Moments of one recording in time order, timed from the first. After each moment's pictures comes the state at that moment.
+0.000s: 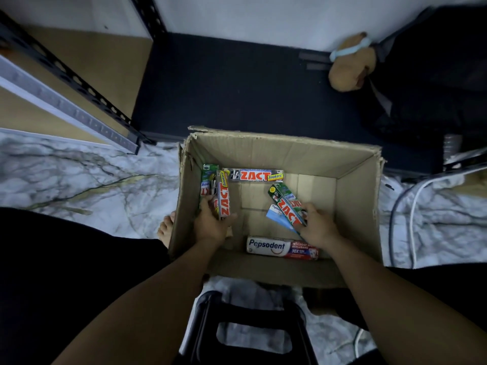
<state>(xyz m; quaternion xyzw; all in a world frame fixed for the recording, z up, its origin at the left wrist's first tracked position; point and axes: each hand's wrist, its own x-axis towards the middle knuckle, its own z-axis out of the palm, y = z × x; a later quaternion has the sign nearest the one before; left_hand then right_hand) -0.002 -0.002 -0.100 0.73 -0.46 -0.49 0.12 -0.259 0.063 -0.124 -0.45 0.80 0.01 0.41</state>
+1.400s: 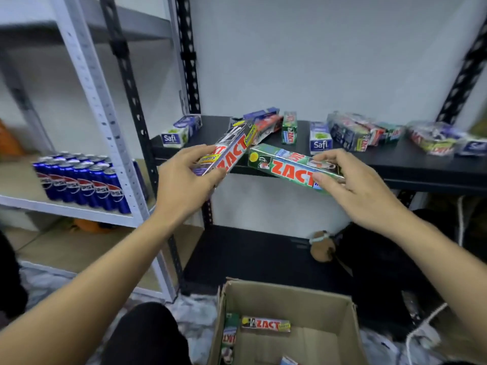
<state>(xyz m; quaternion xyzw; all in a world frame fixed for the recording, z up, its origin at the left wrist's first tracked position) 0.069 -0.050 0.401 0.44 -0.71 -0.15 0.53 -0.220 0.047 0.411 -0.70 0.61 -0.37 0.01</state>
